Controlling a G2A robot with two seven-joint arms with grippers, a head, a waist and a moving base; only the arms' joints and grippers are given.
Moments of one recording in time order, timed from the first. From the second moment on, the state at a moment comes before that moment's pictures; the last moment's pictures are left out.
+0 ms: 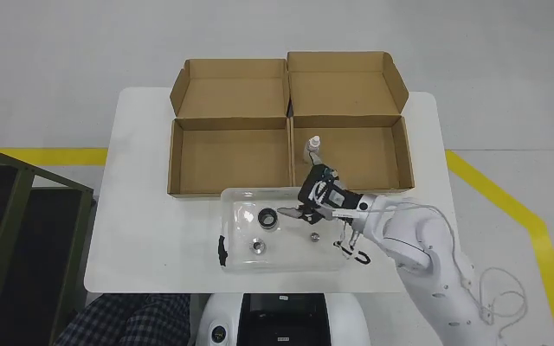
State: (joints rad) left arm -0.11 -0.30 -0.54 -1.19 3.07 0.29 0.07; right arm -1.24 -1.20 1.19 -2.02 -1.11 -0.62 0.66
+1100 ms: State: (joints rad) left arm -0.11 -0.30 -0.54 -1.19 3.07 0.29 0.07; right arm -1.27 -1.13 1.20 -2.00 -1.04 -0.80 1.01
